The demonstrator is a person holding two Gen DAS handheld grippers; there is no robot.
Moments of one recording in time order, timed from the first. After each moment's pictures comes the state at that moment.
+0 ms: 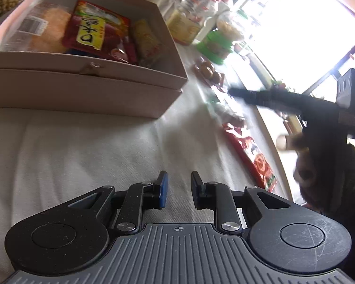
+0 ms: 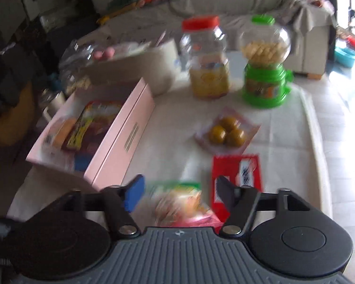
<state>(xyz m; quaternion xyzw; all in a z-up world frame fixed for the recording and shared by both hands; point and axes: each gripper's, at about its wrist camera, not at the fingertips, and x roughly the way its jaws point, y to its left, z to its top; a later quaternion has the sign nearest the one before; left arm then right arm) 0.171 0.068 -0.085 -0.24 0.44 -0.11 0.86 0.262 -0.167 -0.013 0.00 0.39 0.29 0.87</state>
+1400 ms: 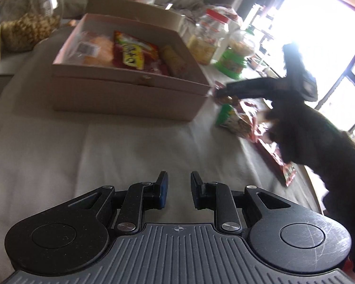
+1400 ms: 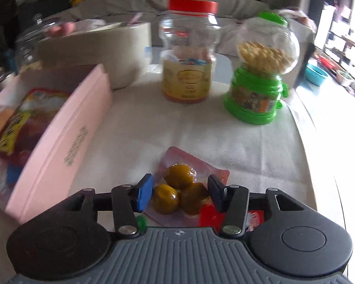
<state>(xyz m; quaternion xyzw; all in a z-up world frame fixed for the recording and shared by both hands) 0.109 0.085 -0.073 -0.19 0.39 -0.04 0.90 0.296 -0.111 -0.051 -0.11 0.40 0.22 0.88</state>
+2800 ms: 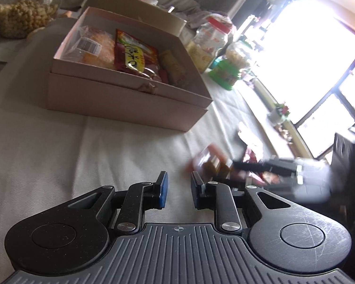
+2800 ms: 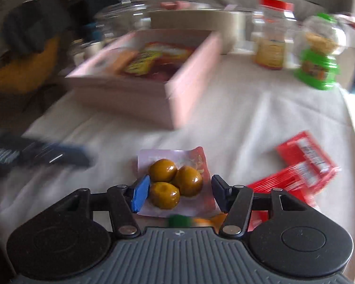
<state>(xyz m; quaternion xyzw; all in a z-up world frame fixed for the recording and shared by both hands) 0.119 0.110 -0.077 -0.25 0.37 -0.08 0.89 0.146 -0.120 -0.051 -0.11 0.41 0.38 0.82</state>
